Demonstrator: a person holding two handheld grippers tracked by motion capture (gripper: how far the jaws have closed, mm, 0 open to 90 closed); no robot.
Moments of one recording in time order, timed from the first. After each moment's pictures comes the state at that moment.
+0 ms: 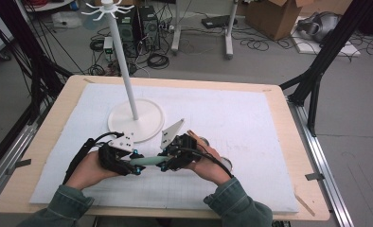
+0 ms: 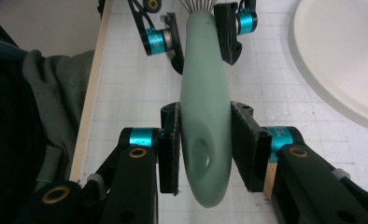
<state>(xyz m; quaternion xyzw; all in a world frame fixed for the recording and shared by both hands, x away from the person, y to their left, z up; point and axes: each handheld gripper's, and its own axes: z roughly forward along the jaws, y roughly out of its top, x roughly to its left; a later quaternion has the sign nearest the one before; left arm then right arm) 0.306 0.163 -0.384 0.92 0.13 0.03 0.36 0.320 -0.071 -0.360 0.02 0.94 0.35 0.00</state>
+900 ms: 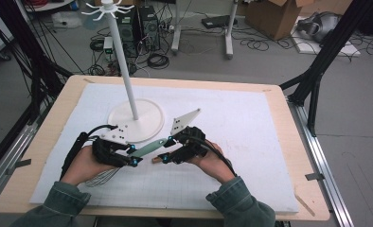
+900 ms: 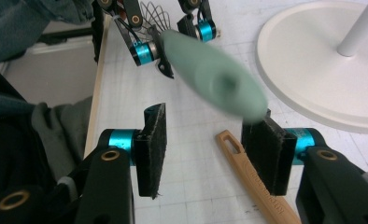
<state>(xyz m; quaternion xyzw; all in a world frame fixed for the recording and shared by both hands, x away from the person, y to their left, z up) 0.310 0.174 -0.362 0.91 0.13 0.04 0.39 0.332 -0.092 -0.349 0.09 0.90 0.43 -0.01</state>
